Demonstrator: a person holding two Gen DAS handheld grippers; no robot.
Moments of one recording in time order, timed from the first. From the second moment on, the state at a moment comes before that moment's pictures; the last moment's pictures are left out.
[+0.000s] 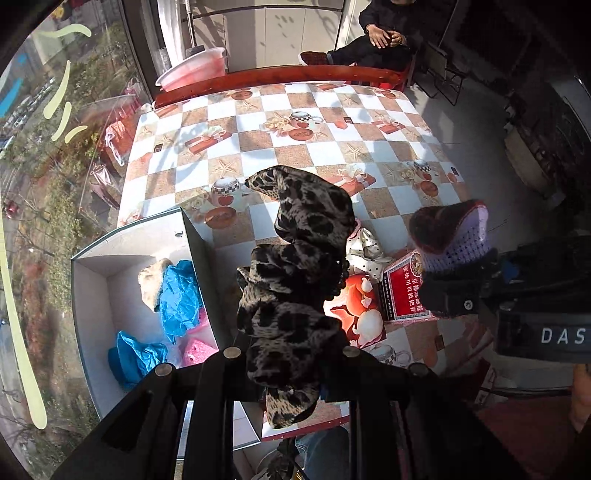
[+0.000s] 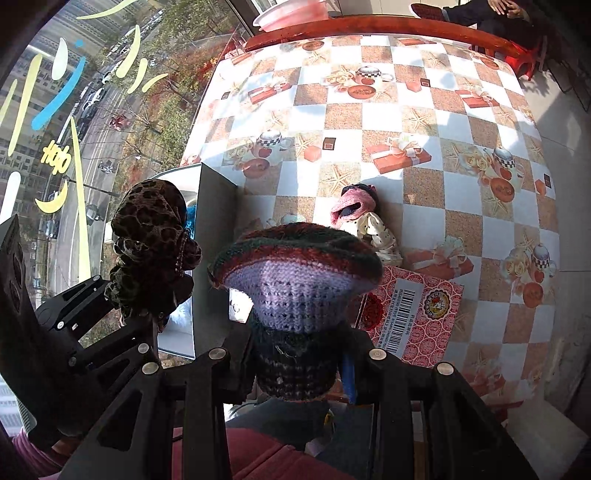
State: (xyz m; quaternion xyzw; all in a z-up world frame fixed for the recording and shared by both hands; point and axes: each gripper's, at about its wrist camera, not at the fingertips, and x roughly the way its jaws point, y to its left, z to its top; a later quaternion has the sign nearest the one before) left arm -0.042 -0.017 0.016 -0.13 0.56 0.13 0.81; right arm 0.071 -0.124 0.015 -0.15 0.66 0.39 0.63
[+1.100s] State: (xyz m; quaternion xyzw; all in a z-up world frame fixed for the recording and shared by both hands) left arm -0.100 0.037 0.021 -0.19 0.52 0.21 0.80; right arm 0.035 -0.053 0.016 -0.21 0.64 0.44 0.60
